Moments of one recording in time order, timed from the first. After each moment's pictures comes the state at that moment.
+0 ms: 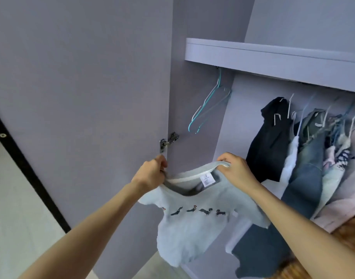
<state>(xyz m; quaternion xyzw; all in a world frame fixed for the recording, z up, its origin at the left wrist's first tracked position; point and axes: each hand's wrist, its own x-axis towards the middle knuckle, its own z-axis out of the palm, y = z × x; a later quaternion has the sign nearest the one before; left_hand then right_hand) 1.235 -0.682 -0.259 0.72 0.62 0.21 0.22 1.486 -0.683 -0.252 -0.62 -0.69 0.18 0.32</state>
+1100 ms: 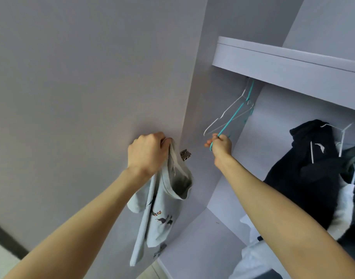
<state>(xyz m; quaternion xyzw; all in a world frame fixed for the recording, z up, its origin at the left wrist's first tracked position) 1.220 -0.583 -0.211 0.64 0.68 0.36 -0.01 1.402 -0.468 -0.247 -0.62 -0.41 0.39 0.54</state>
